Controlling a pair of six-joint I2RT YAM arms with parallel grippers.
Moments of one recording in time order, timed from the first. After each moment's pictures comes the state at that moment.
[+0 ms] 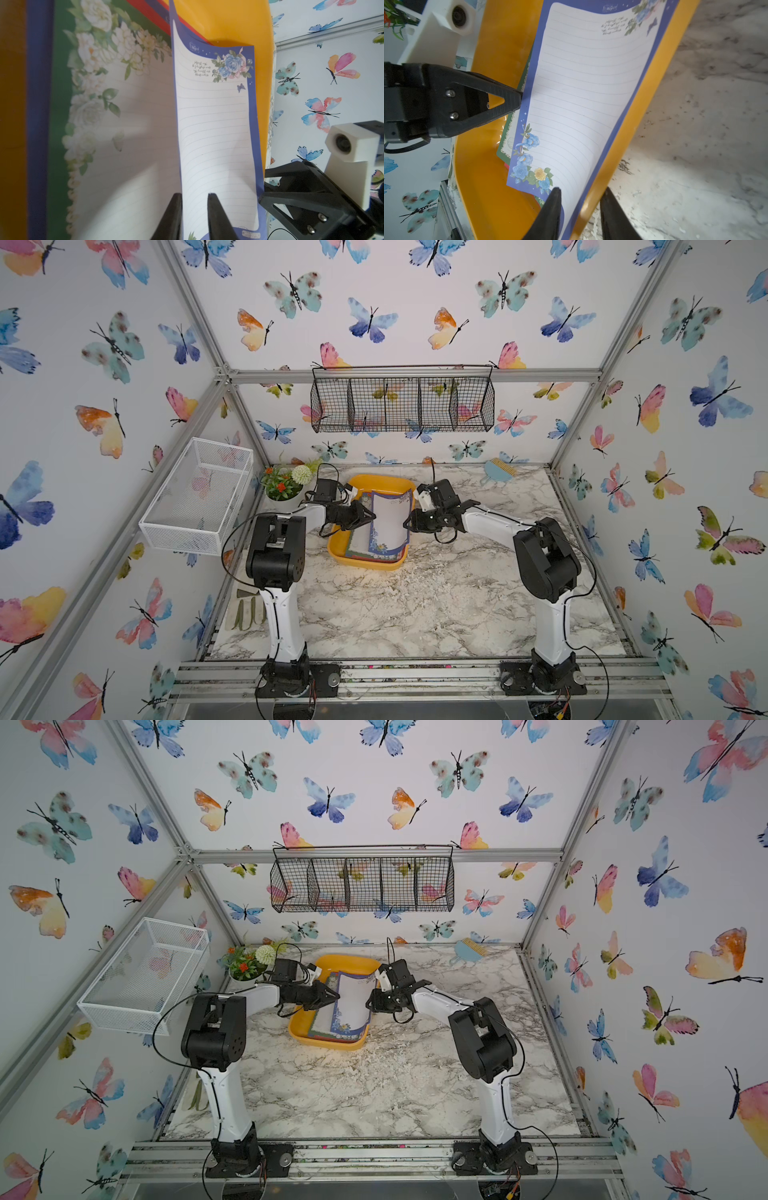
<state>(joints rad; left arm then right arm) -0.12 2.06 1.33 -0.21 0.83 -0.49 0.60 2.05 1.46 -0.28 -0.40 0.47</state>
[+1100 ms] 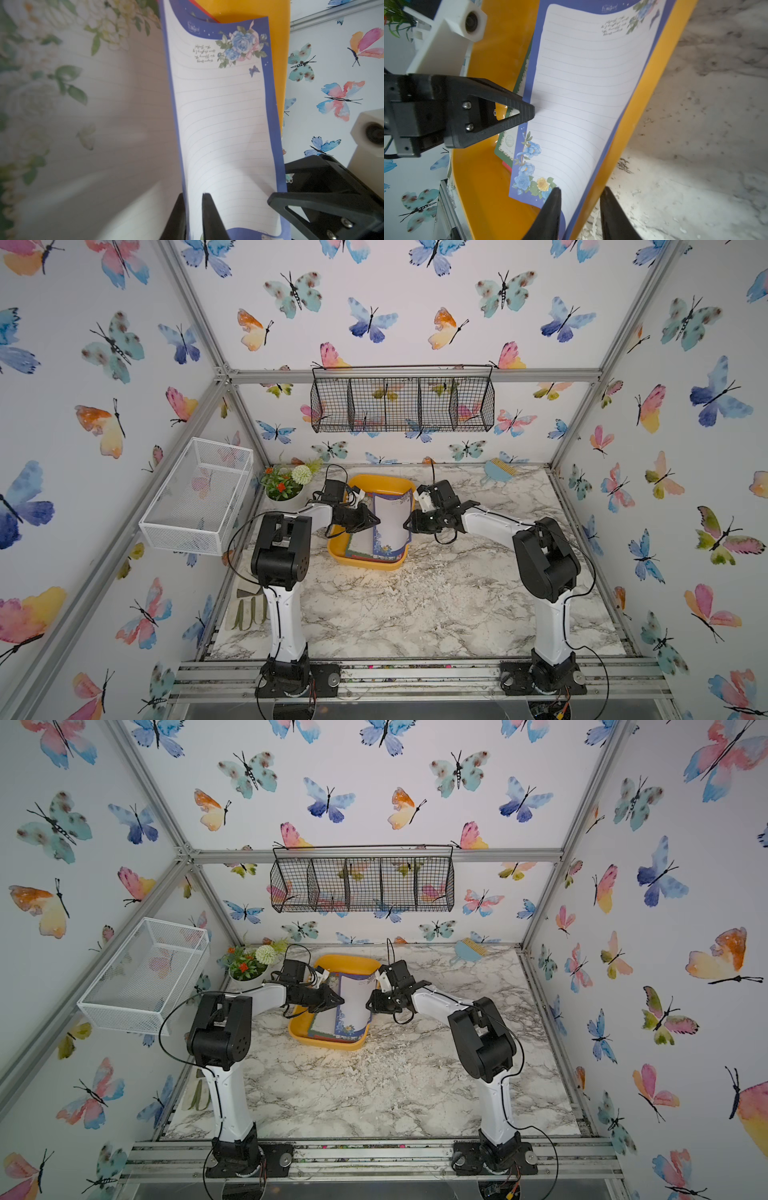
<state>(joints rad) -0.17 2.08 1.35 -0.27 0.77 -0.42 0.60 2.05 1.45 -0.28 -0.40 0.47</state>
